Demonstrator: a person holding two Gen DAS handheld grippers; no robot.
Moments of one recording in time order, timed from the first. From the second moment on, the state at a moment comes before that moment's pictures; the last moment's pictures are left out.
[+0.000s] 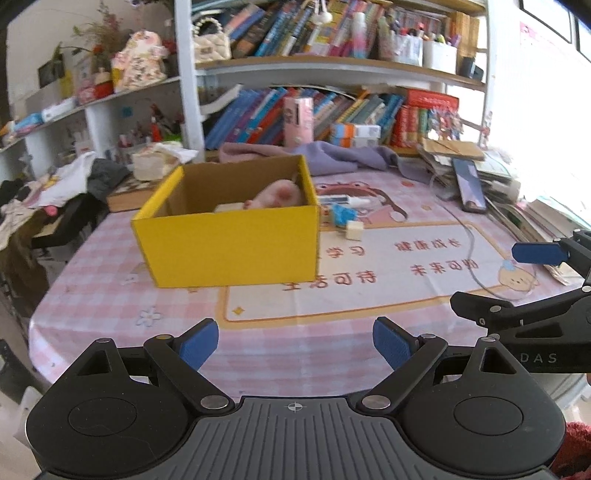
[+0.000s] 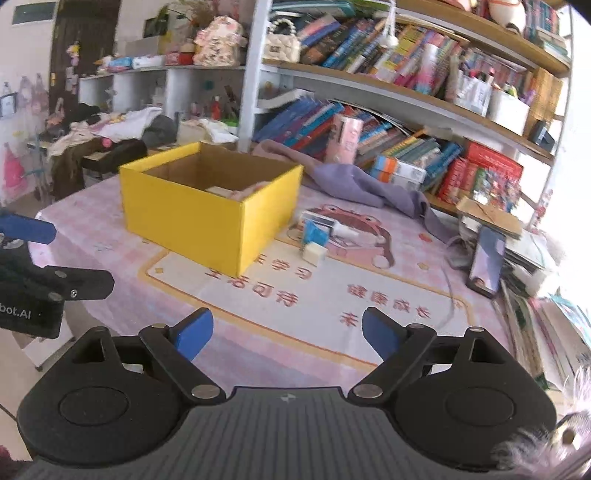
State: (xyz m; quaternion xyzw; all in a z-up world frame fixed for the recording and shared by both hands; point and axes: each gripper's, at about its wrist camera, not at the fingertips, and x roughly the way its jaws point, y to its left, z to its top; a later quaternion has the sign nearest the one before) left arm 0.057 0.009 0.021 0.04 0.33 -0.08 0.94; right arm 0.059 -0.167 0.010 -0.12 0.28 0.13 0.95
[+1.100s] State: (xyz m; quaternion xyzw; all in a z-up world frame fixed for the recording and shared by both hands) left arm 0.071 -0.035 0.005 0.07 0.37 -0.14 0.92; right arm 0.052 -0.200 -0.005 -0.11 0.33 0.08 0.93
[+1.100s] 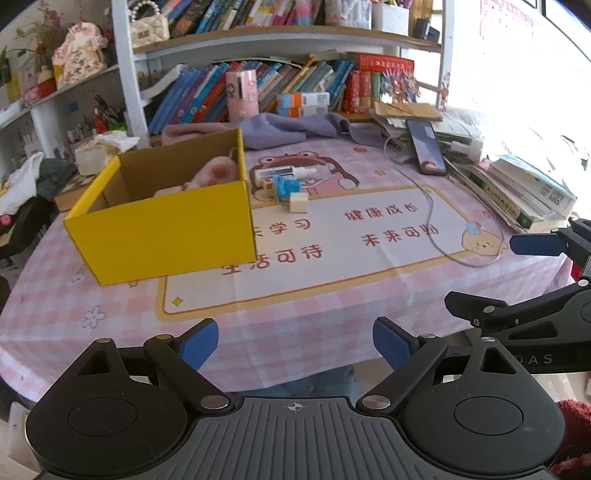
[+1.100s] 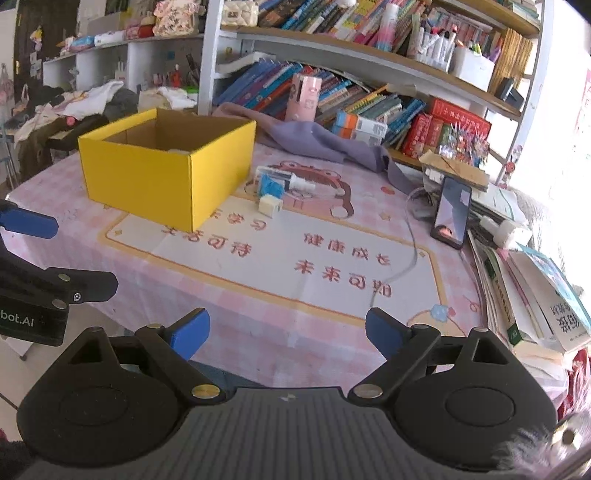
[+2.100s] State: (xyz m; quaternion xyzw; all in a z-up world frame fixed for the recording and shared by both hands) left arm 0.146 -0.096 -0.004 0.10 0.35 -0.21 0.91; right arm 0.125 -0.247 -0.001 -0.09 0.33 0.03 0.94
